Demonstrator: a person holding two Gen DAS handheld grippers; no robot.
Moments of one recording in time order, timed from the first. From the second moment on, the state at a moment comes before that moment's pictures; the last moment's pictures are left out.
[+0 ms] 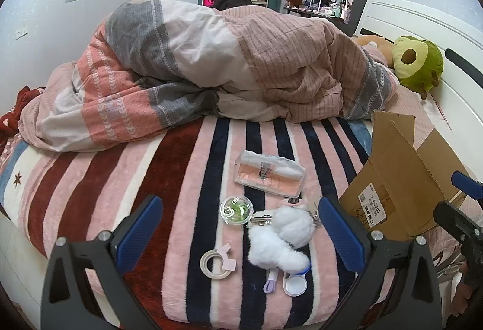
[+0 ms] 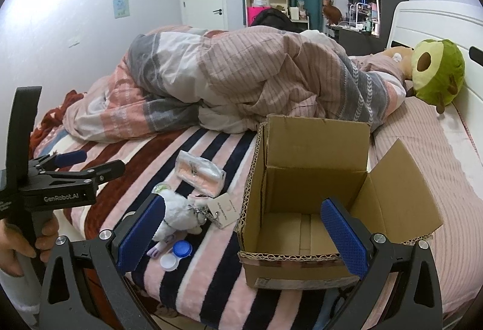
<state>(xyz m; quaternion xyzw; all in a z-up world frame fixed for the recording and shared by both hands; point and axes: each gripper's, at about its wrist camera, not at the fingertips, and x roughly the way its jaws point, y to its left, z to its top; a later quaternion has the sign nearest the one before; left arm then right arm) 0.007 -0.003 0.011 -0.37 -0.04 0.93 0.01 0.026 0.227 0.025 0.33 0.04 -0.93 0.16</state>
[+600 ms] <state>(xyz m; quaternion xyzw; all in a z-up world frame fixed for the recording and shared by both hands) 0.016 -0.001 0.011 -0.35 -0.01 0.94 0.01 0.035 0.220 0.032 0.31 0.06 -0.94 0.15</state>
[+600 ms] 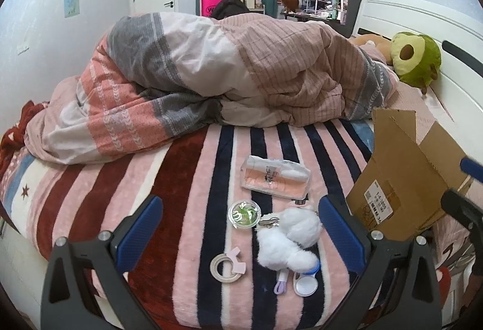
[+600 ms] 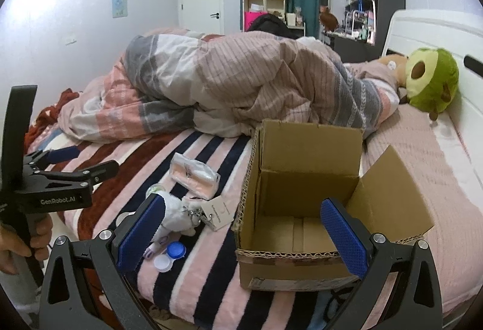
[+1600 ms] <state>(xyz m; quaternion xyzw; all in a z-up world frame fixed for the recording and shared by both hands) 0.001 -0.065 -0.051 -0.41 0.00 0.91 0.06 0.039 0.128 -0.107 0.43 0.04 -0.87 0.24</state>
